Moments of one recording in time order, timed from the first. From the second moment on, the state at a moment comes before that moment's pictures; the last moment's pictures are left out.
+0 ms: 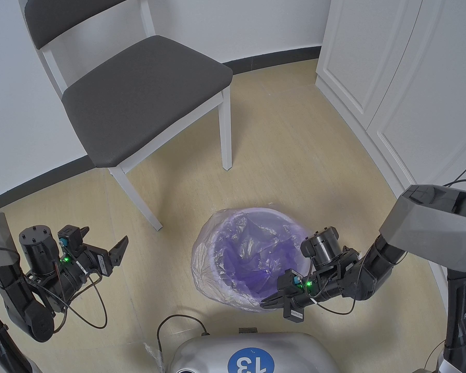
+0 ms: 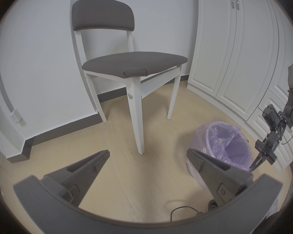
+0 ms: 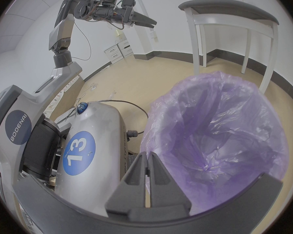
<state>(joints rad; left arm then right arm) -0.13 1.90 -0.12 -1.55 -0.02 0.07 0.55 2.33 -0.90 -0.53 0.53 -0.76</state>
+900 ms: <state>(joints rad) -0.14 1.86 -0.12 -1.55 -0.02 0.07 0.55 2.46 -0.79 -0.87 0.52 -0.78</state>
